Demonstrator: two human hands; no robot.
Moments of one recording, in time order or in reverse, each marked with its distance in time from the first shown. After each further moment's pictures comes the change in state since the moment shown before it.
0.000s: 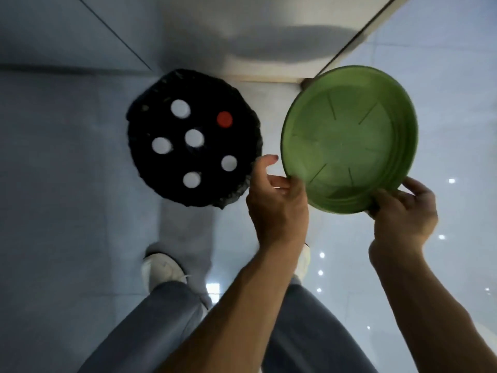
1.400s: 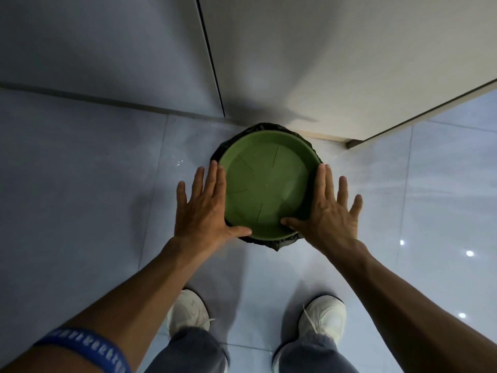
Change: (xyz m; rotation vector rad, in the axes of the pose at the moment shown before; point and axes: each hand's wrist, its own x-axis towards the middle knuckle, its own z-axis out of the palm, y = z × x) left_hand 0.146 -0.036 -0.196 1.346 -0.167 0.502; right_hand -0.074 0.021 0.163 -1.354 -0.575 -0.872
